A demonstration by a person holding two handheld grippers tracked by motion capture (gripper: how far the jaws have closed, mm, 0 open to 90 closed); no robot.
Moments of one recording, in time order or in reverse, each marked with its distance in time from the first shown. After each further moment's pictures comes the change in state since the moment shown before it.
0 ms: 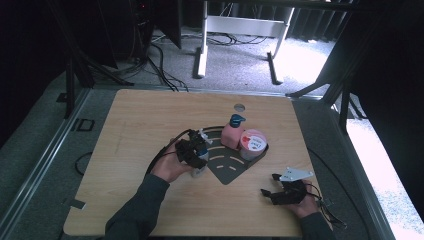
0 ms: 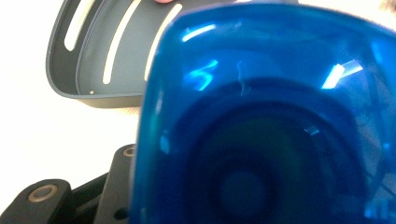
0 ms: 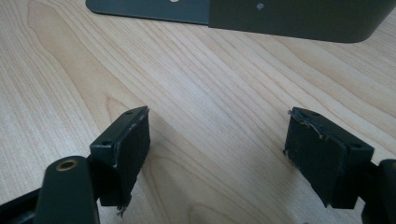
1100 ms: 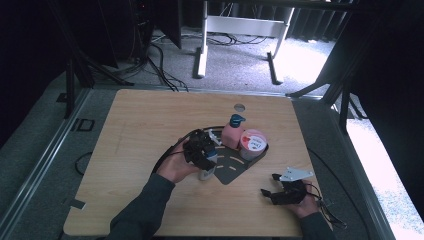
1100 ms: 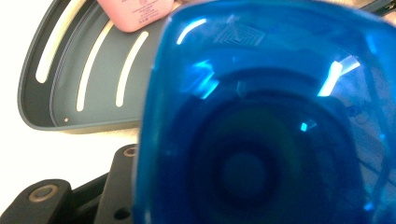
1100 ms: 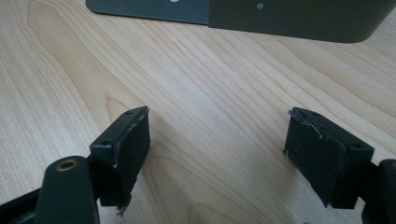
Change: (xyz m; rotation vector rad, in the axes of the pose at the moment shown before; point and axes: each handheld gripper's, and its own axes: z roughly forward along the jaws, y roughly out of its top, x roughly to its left) left arm -0.019 0.019 -0.010 -0.018 -0.056 0.058; right arm 0.000 0.000 0.000 -0.001 0.000 0.000
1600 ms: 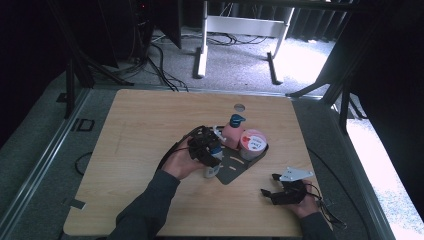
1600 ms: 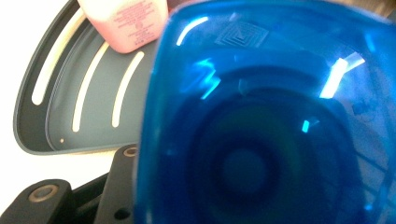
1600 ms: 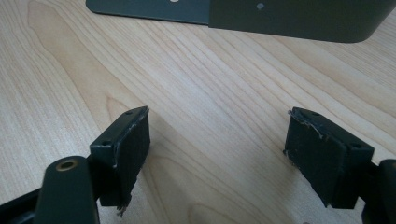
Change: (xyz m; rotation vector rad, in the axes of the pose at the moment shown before) left arm 0.001 0.016 0.002 -0.027 -0.019 -0.007; right arm 0.000 0.000 0.000 0.000 0.000 0.000
